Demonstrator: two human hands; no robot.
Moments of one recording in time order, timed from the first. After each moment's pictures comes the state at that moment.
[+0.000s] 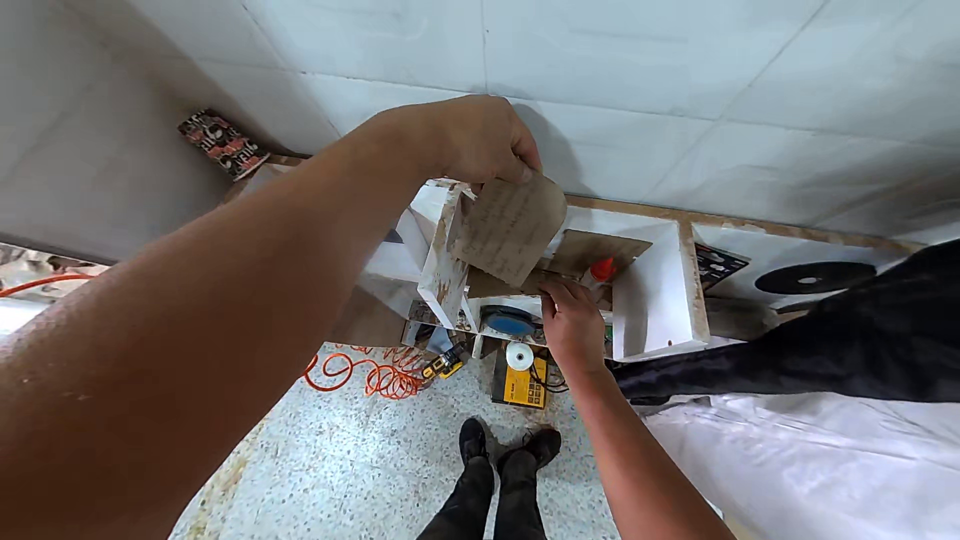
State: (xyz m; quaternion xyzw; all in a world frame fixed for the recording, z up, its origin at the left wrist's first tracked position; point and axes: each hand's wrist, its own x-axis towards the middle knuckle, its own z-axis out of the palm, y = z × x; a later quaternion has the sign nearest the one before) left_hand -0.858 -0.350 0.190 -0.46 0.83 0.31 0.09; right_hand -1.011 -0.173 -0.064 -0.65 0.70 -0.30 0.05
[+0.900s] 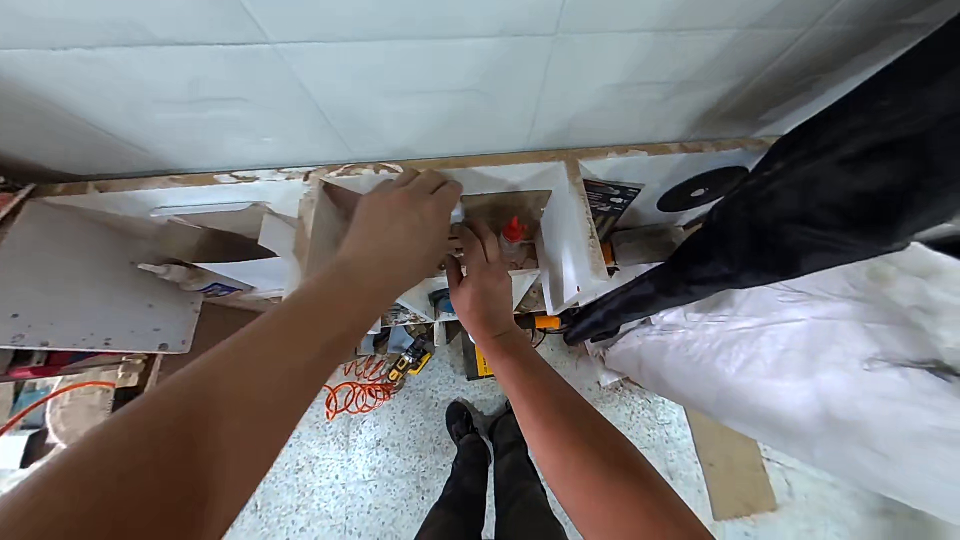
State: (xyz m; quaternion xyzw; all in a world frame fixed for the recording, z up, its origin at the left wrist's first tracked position) left_hand -0.899 -0.273 0.071 -0.37 0.93 0.04 -0.03; right_hand -0.992 -0.185 -0.056 -0.57 0.70 -0.42 0.06
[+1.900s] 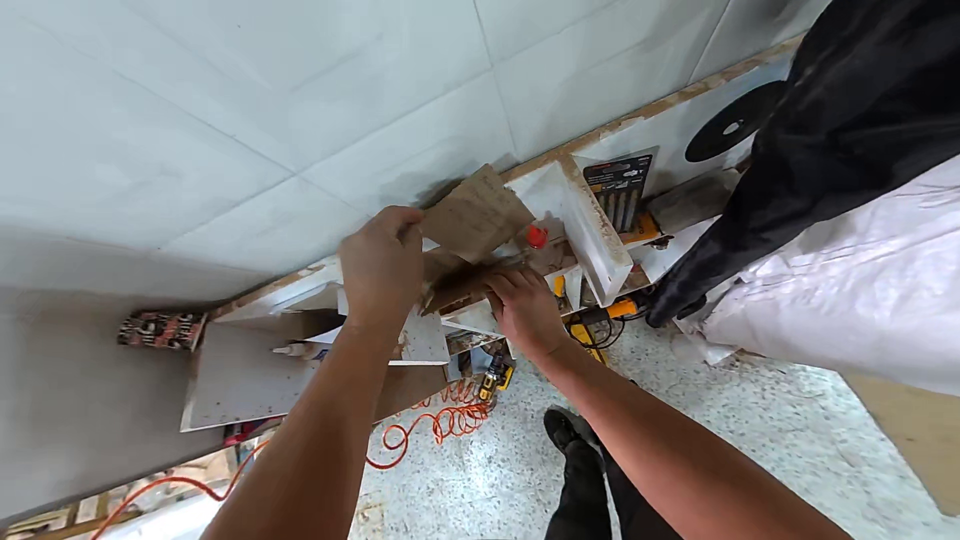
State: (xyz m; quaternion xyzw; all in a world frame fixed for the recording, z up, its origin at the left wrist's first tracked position) left_hand -0.880 -0.287 0.099 -0.54 0.82 0.10 -0.16; right_hand -0.990 -0.175 -0.071 -0.60 0.71 -0.35 0.07
